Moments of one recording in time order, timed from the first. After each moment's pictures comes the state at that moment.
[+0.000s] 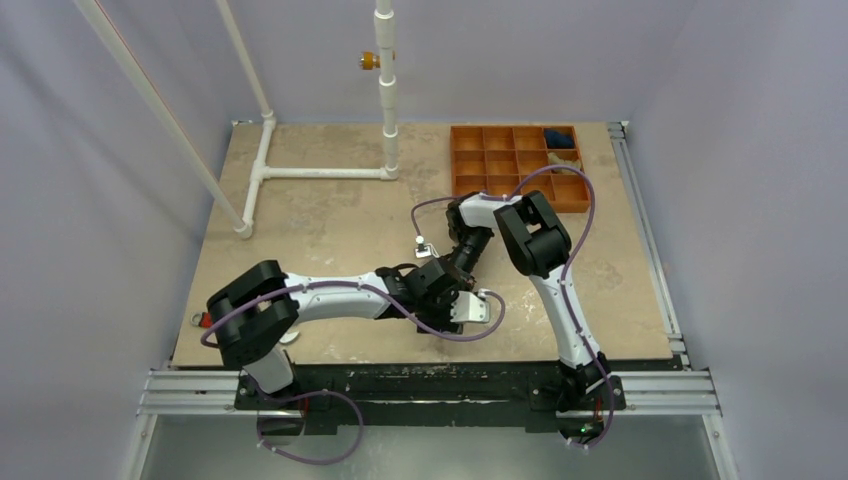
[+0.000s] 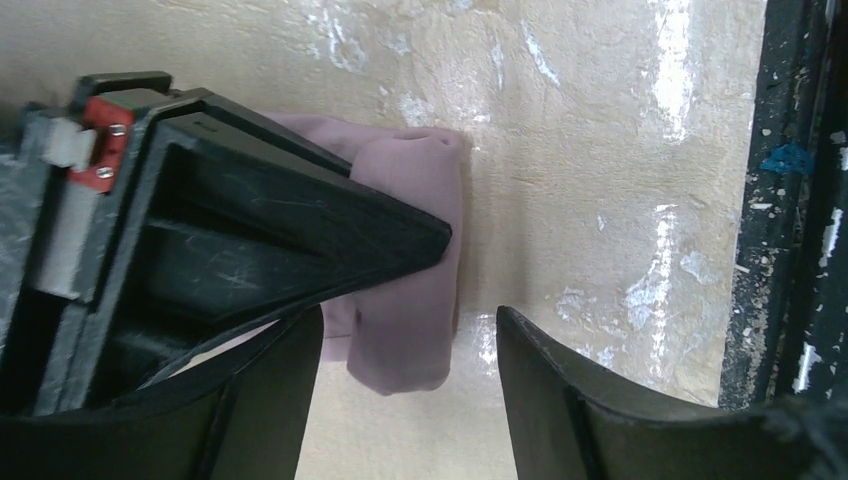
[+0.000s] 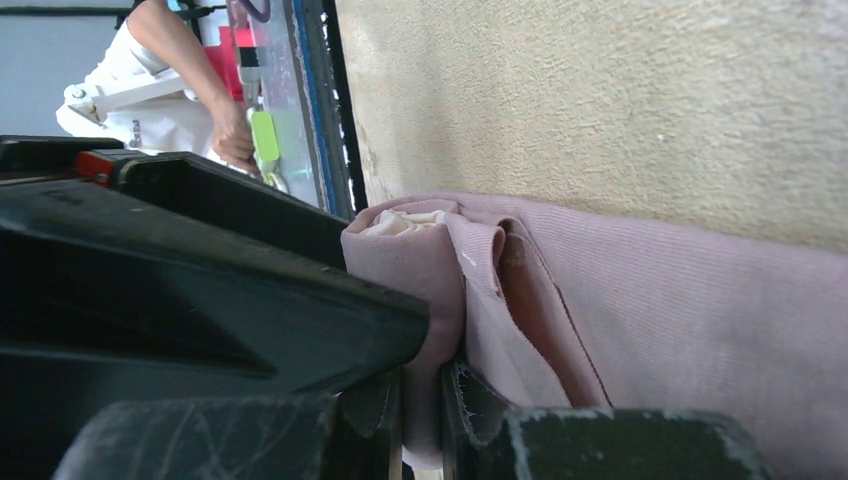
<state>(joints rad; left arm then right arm) -1.08 1.64 0.93 -0.25 0.11 0.57 0.53 2.45 1.64 -1.51 -0.94 -0.96</state>
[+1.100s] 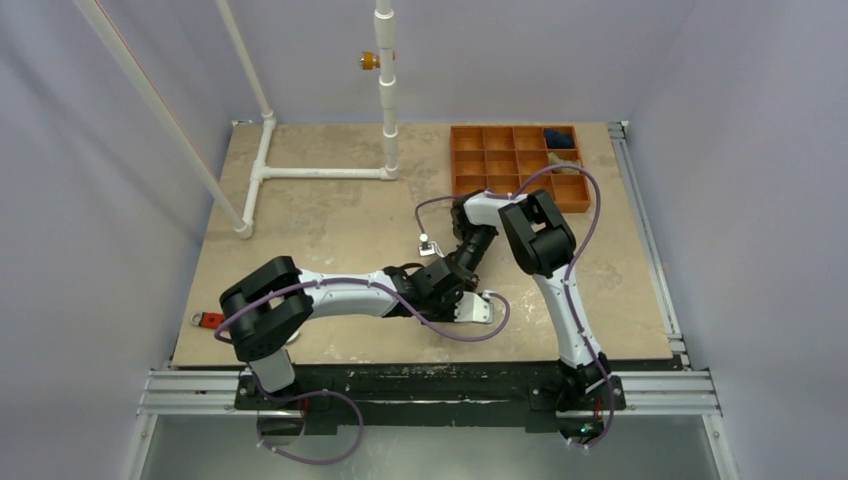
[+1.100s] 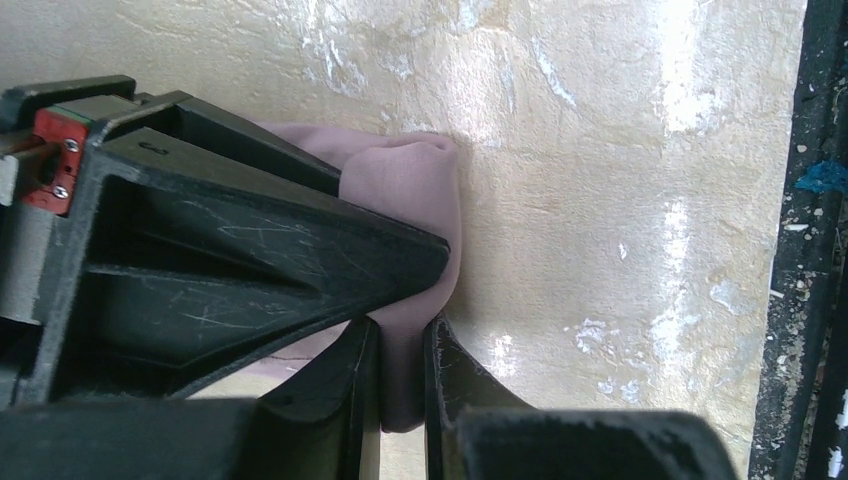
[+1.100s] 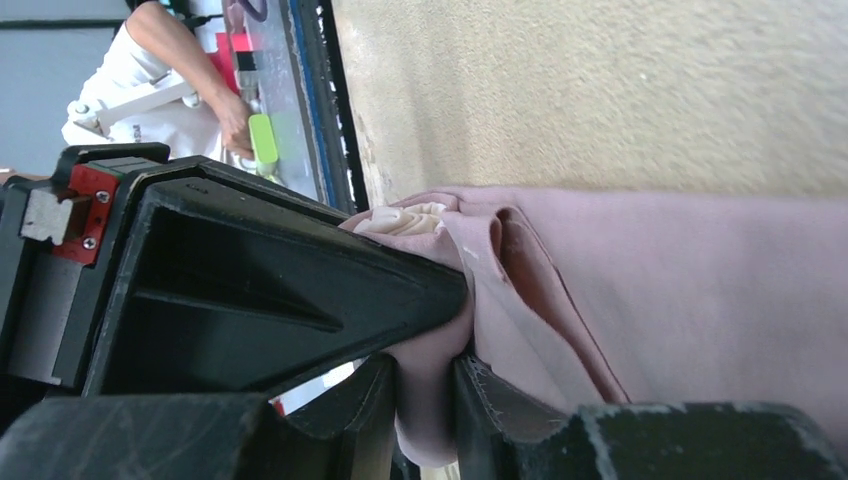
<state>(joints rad) -1.09 1.72 0.95 -0.23 0.11 0.59 0.51 2.43 1.62 -1.51 -0.93 -0.94</state>
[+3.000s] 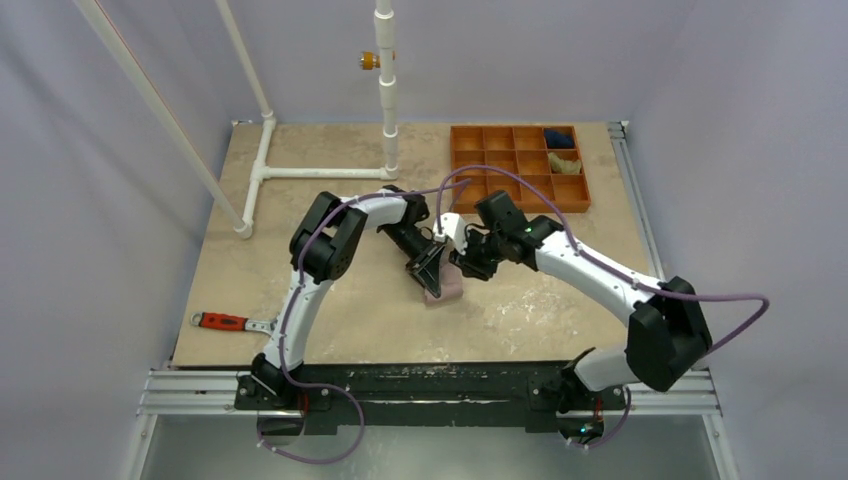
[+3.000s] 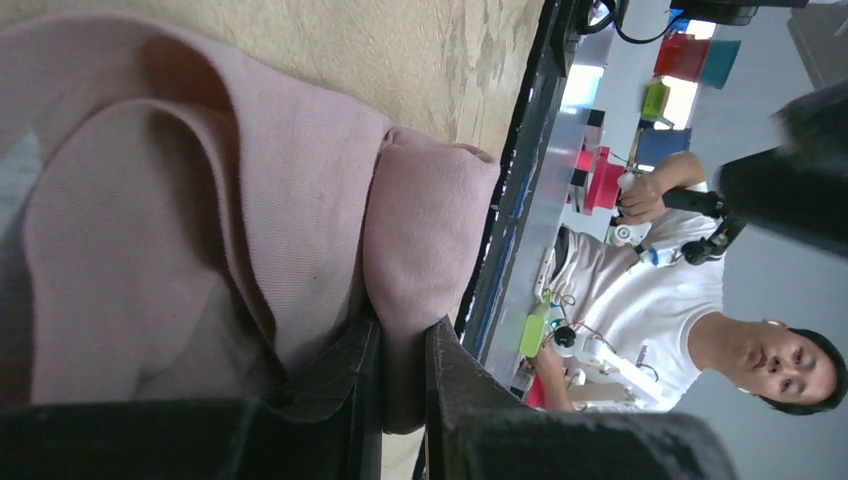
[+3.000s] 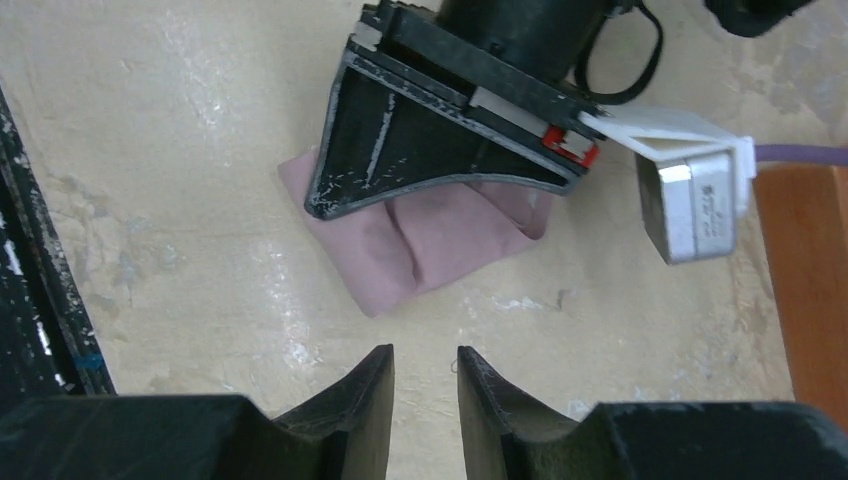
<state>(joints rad) -0.57 2.39 1.68 -1.07 1.10 0.36 0.58 1.39 1.02 -0.61 -0.35 -0.59</state>
